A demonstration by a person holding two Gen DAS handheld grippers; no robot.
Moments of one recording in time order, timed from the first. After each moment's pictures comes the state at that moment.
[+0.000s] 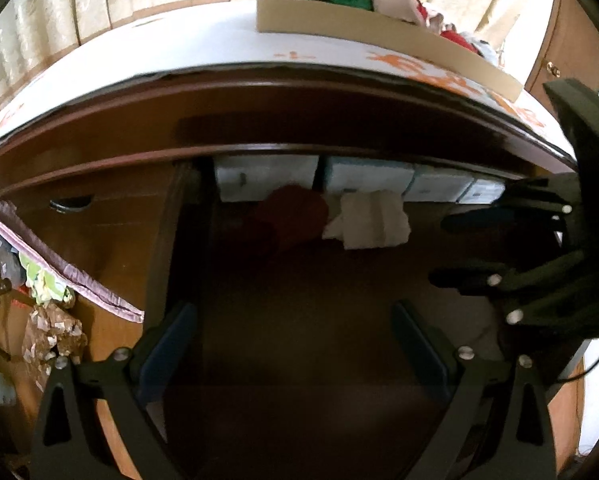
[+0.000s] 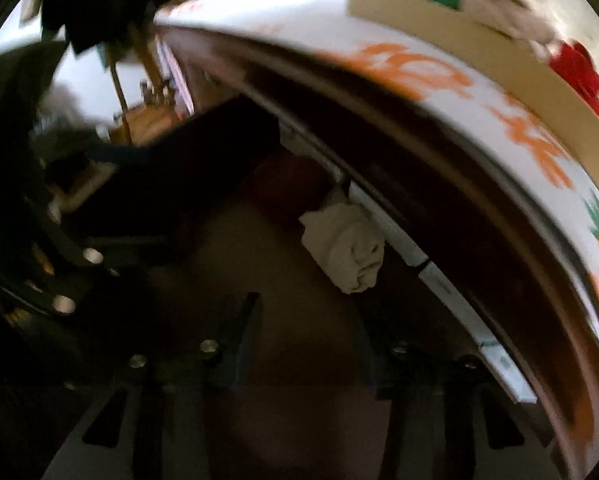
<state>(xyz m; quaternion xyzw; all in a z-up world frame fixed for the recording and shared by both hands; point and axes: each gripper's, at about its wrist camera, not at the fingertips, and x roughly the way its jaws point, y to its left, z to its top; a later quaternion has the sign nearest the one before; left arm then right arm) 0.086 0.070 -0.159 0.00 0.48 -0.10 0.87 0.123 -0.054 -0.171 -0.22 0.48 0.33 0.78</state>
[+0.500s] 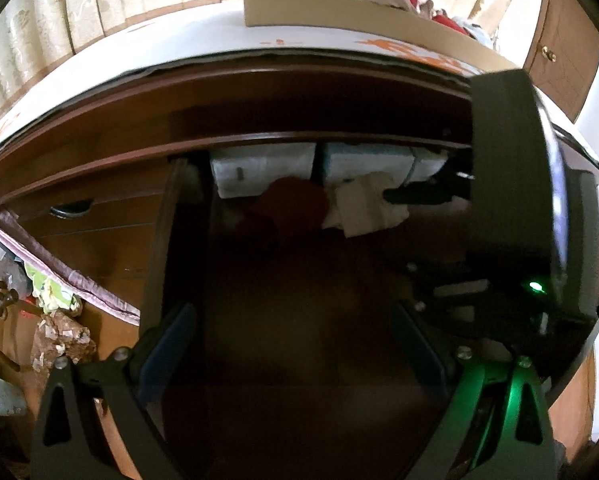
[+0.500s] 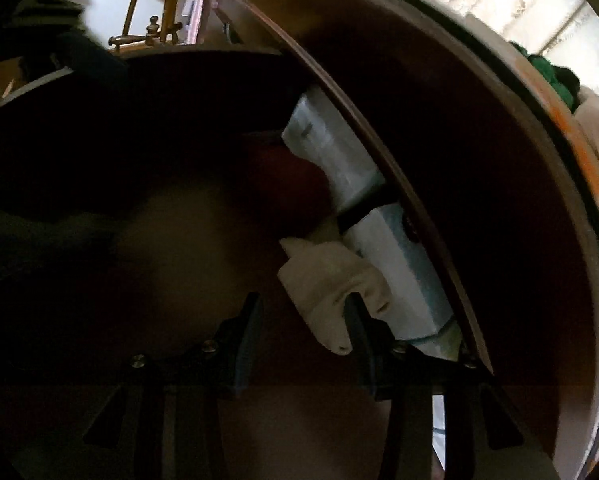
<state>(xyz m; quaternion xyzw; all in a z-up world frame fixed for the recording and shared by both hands) 0.081 0.065 -0.161 0.03 0.48 -0.10 0.87 0.119 -0.009 -0.223 -0.40 0.37 0.29 0.79</state>
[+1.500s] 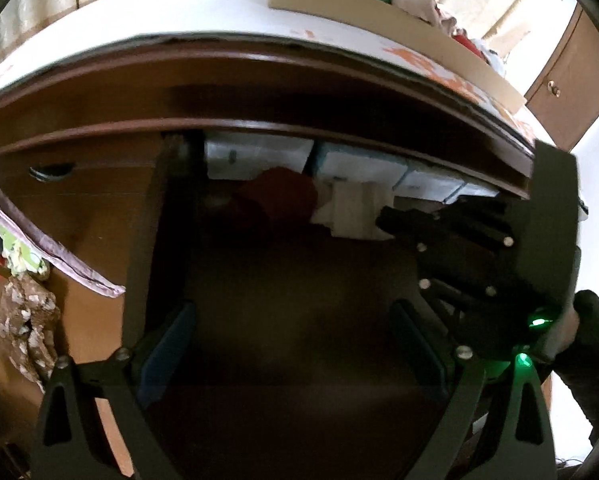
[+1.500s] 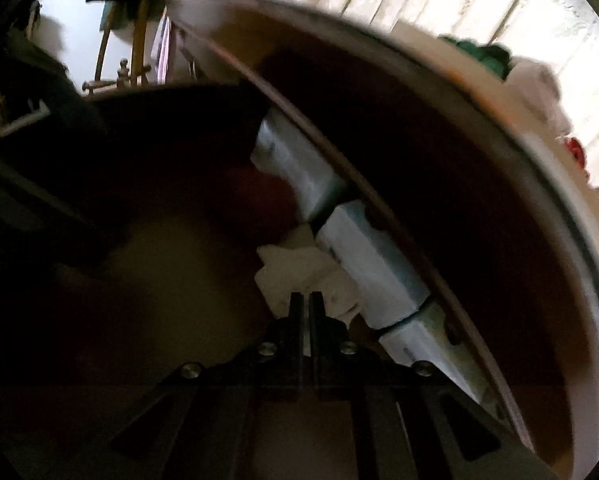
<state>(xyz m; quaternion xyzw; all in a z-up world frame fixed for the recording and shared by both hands) 0.092 0.075 -0.160 -0.05 0.52 -0.12 0.85 0.107 -0.028 -0.232 -0.35 0.32 0.27 0.84</state>
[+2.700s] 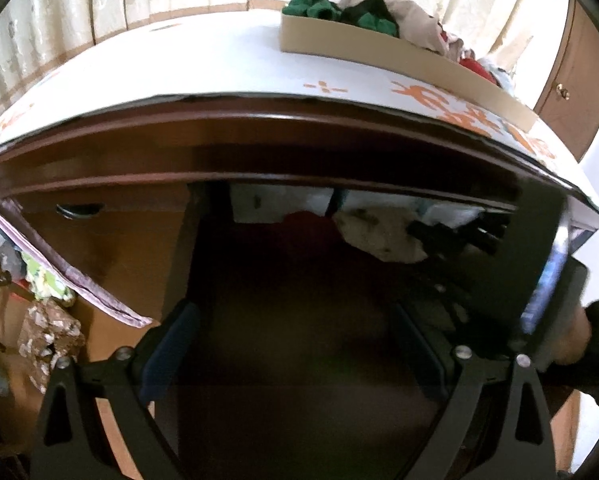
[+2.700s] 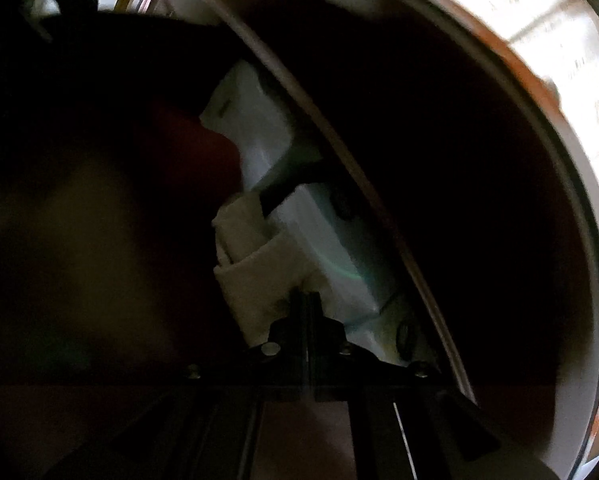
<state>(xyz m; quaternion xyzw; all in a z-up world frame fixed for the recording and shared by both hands) 0.096 0.074 -0.150 -0.01 0.46 -0.08 0.88 0.106 0.001 -0.272 -0.44 0.28 0.18 0.83</state>
